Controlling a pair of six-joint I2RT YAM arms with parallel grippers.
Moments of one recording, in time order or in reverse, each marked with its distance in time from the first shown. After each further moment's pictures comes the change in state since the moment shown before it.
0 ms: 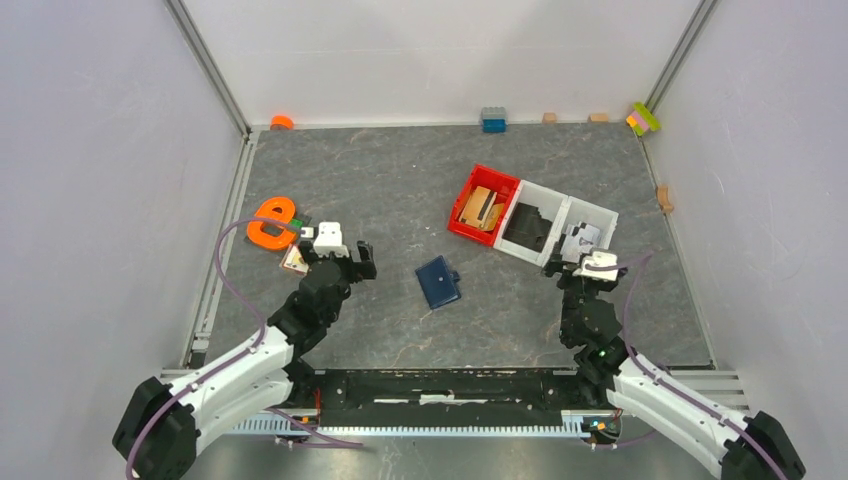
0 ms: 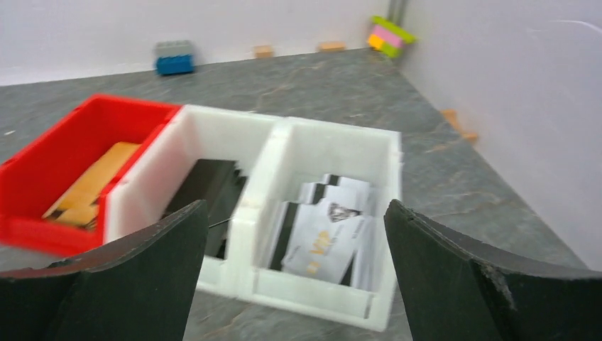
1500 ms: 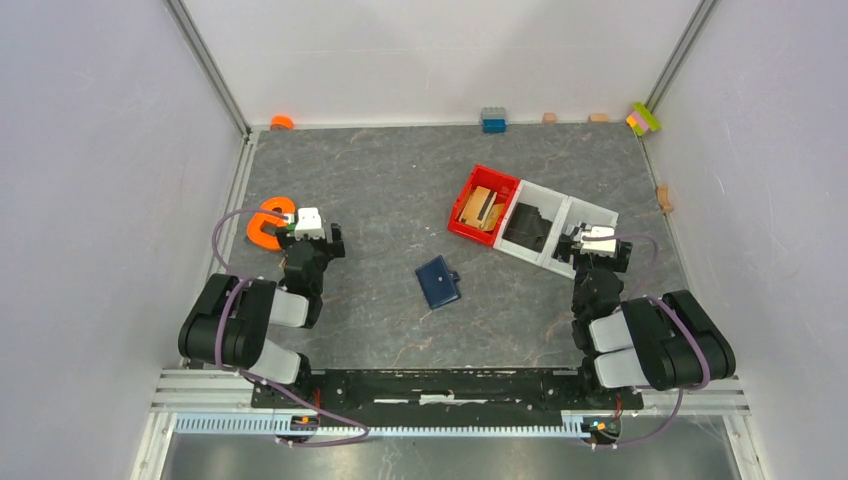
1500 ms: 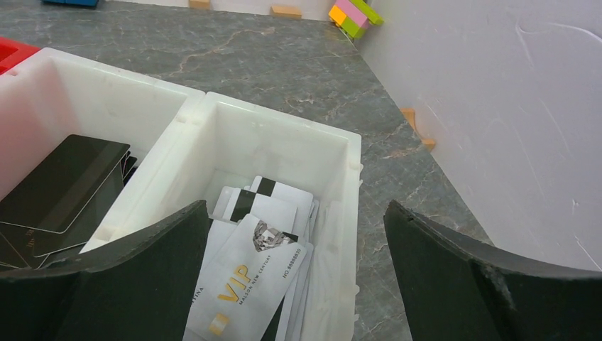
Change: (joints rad) left arm 0.487 0.698 -0.085 0.853 0.239 0.292; right arm -0.576 0.871 -0.013 0.777 -0.484 -0.121
